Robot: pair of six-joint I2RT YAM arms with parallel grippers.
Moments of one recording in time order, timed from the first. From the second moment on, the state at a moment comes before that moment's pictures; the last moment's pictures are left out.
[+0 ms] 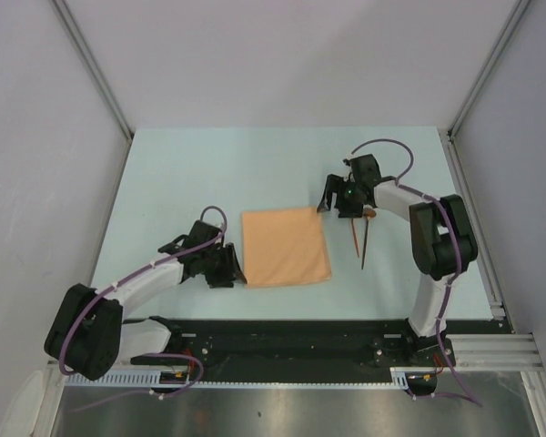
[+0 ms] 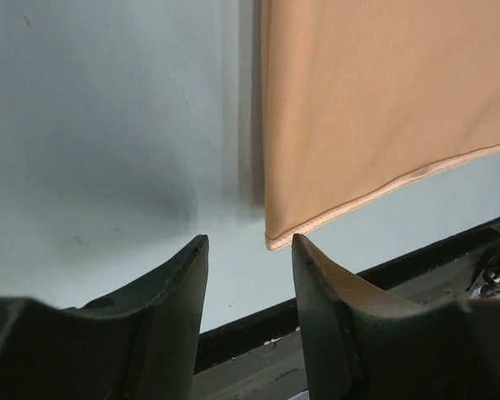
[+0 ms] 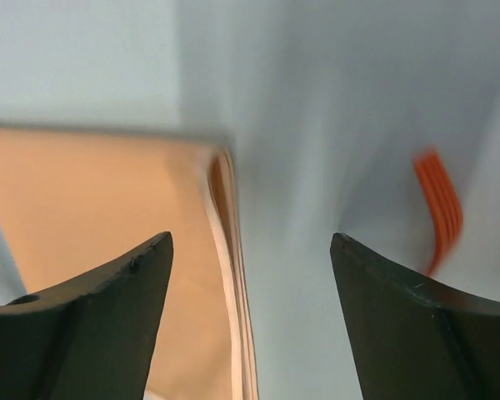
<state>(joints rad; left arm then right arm) -0.44 1.21 0.53 -0.43 0.27 -0.67 0.28 1.94 1.26 -0.24 -0.32 0.43</state>
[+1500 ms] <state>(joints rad) -0.50 1.32 0.56 -0.33 0.30 -0.68 0.59 1.48 0.84 -0.50 -0.10 0.77</state>
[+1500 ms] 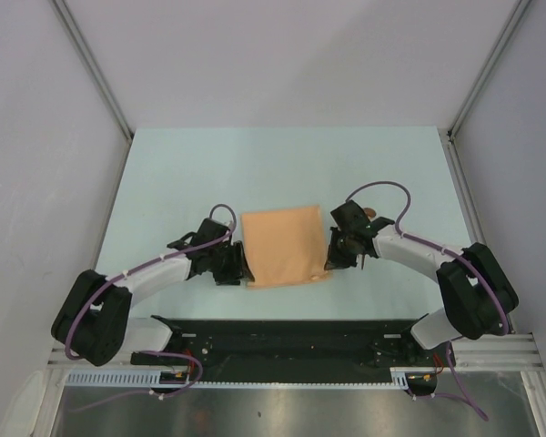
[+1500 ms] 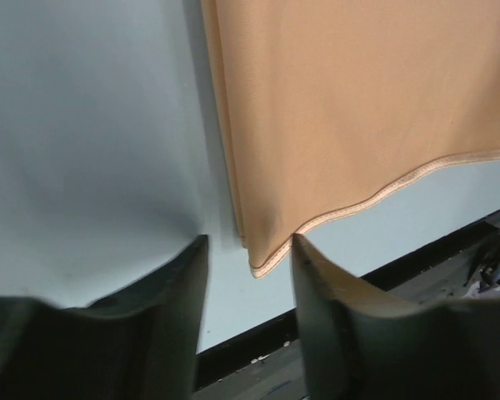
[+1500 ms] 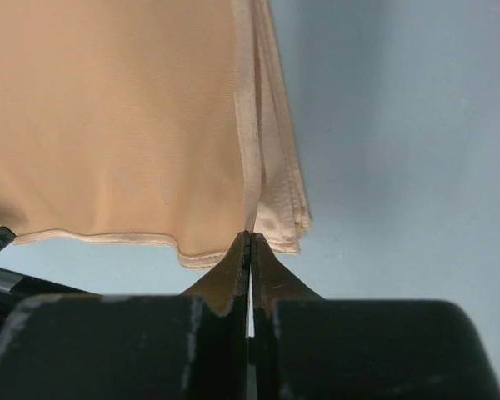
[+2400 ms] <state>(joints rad) -0.46 1.32 0.70 -0.34 0.18 -0.67 0.57 2.18 1.51 -0.12 -0.47 0.74</state>
